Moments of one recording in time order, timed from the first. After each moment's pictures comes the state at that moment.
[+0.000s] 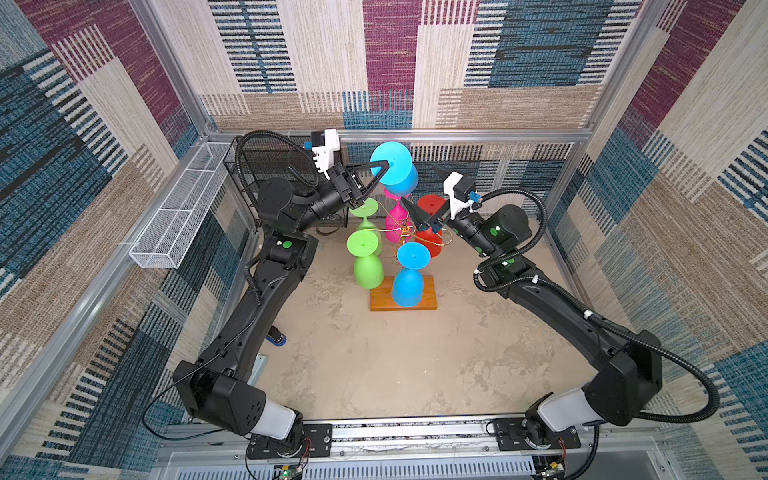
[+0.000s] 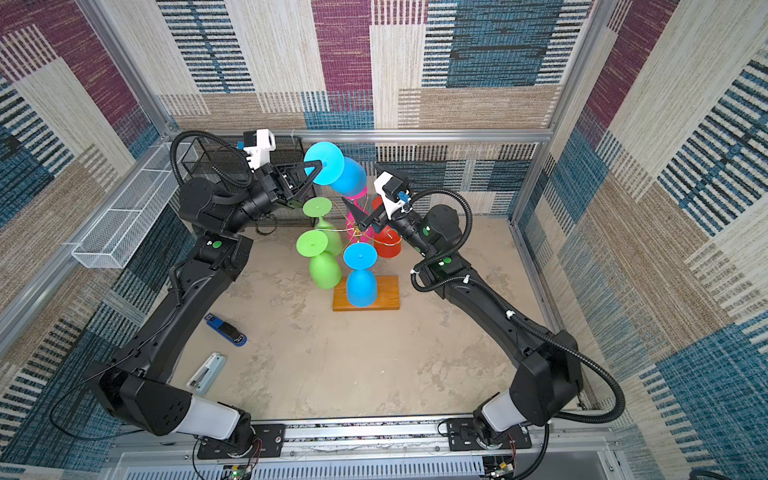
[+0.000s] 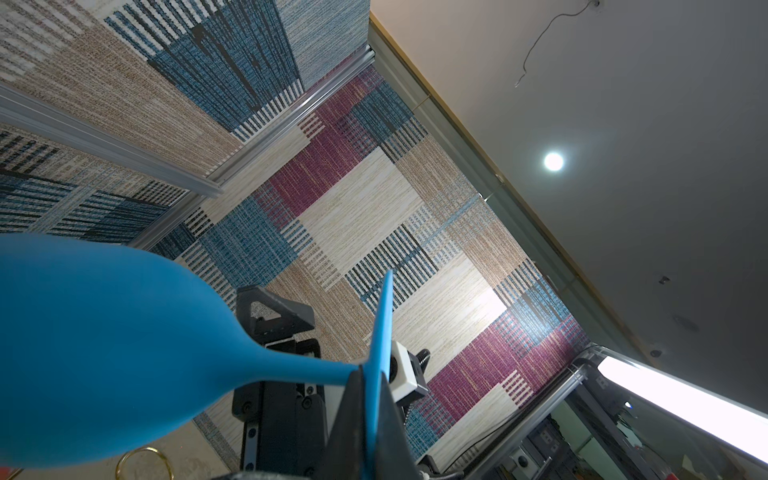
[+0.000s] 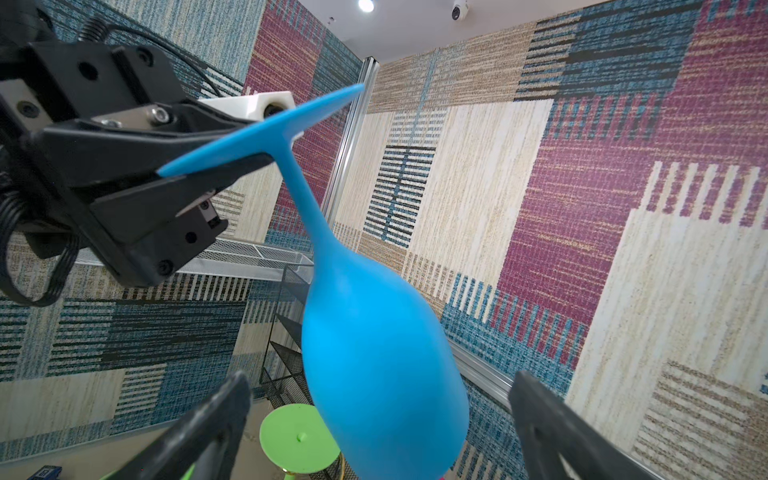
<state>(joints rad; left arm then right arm) -0.32 1.48 1.59 0.44 0.79 -1.34 0.54 1.53 1.38 0.58 -0.34 -0.19</state>
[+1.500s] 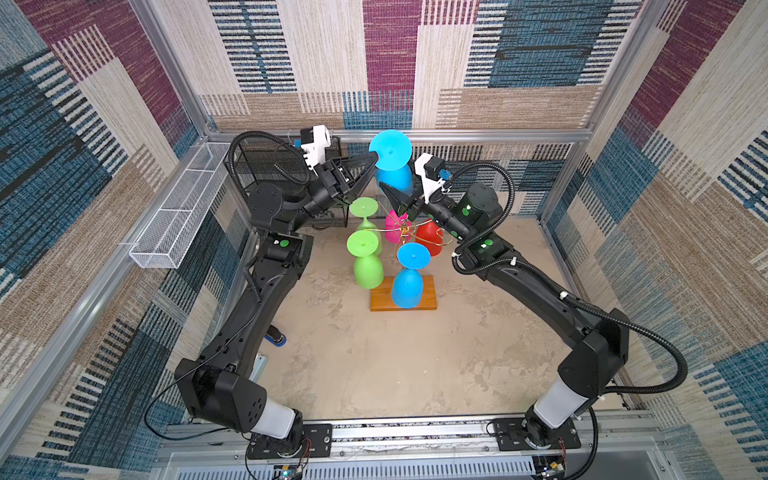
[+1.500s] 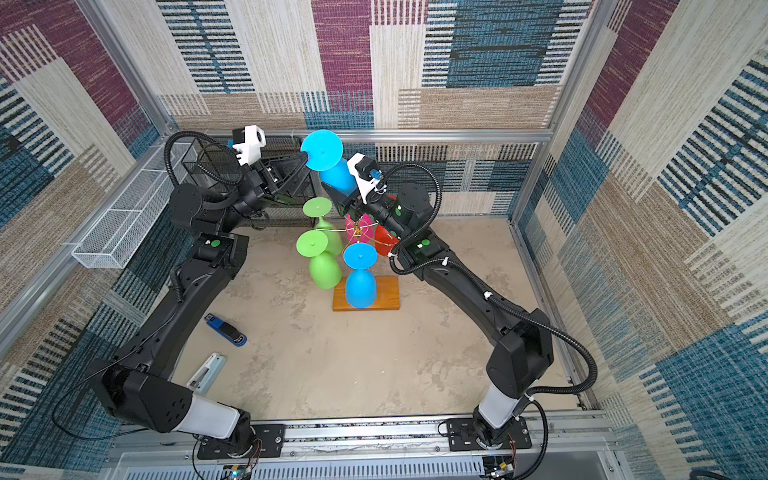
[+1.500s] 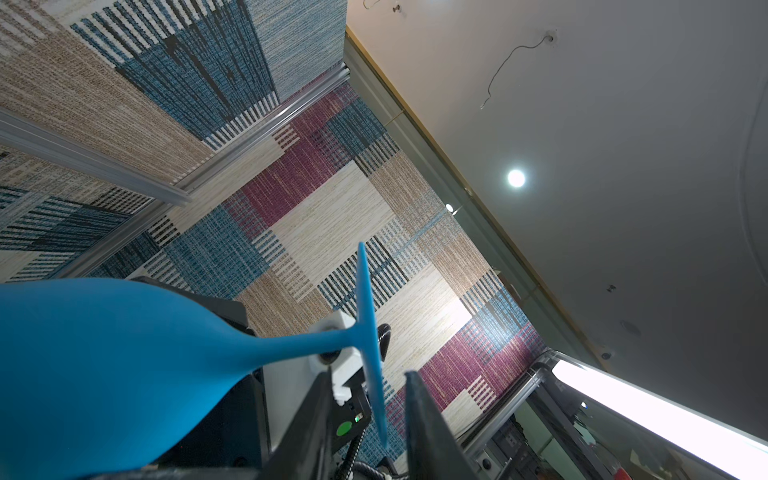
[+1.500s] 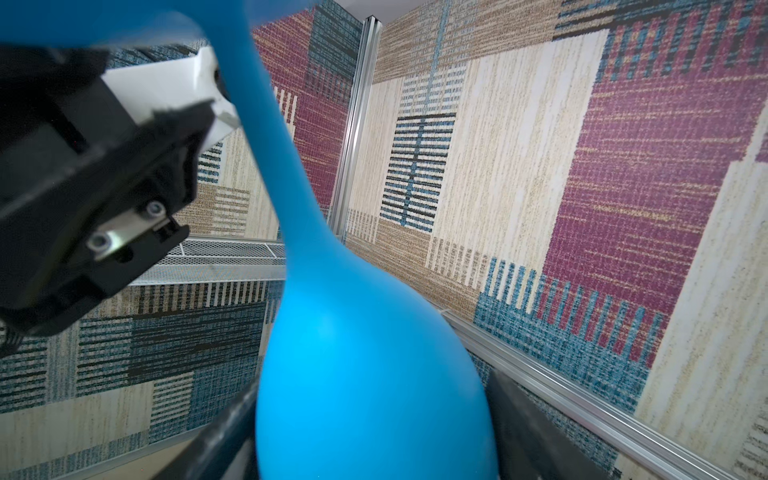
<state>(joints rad) -0.28 1.49 1.59 0.60 0.82 -1.49 0.61 1.66 1.63 0.37 -0.27 -0.13</state>
